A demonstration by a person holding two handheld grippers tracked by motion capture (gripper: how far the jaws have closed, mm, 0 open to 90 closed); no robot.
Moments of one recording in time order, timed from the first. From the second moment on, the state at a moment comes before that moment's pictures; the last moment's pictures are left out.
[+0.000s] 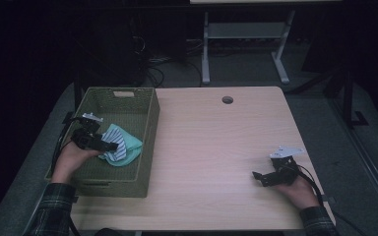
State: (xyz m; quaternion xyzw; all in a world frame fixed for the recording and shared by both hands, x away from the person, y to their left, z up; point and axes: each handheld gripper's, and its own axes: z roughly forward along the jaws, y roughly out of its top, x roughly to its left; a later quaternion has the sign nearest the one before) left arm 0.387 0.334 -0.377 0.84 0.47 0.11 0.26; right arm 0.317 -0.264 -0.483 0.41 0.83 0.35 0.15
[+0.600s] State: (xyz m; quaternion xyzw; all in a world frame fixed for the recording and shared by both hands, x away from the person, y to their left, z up) left arm 0.381 0.265 -0.336 0.85 0.40 0.12 0.32; right arm 0.317 -0.264 -0.483 0.41 0.83 0.35 0.15
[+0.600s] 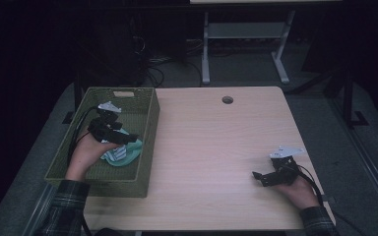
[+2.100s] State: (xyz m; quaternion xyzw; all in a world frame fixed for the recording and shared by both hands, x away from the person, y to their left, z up) left arm 0.361 0.118 -0.362 0.86 0.32 0.10 0.39; right arm 0.317 -0.263 -0.483 0.41 0.83 0.35 0.15
